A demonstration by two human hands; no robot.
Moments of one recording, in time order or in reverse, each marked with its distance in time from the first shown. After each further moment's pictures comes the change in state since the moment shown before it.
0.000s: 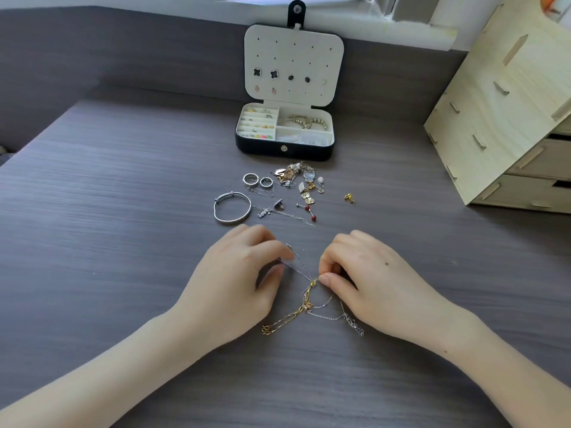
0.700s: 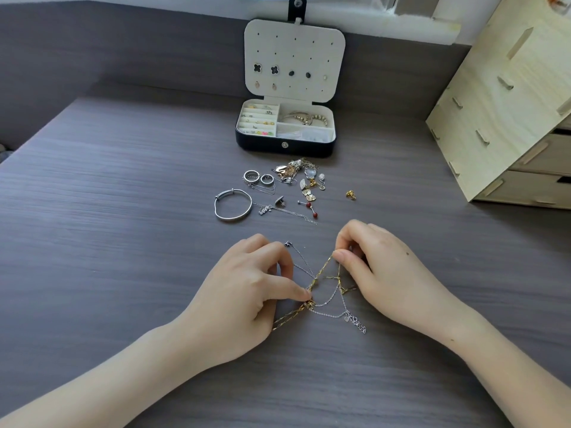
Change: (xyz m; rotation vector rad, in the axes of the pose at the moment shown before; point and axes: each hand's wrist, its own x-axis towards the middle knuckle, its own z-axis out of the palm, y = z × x) left_hand -0.009 0.001 0.002 -0.033 -0.073 0.260; right_hand -0.001 0.009 0.002 0.171 0.116 0.155
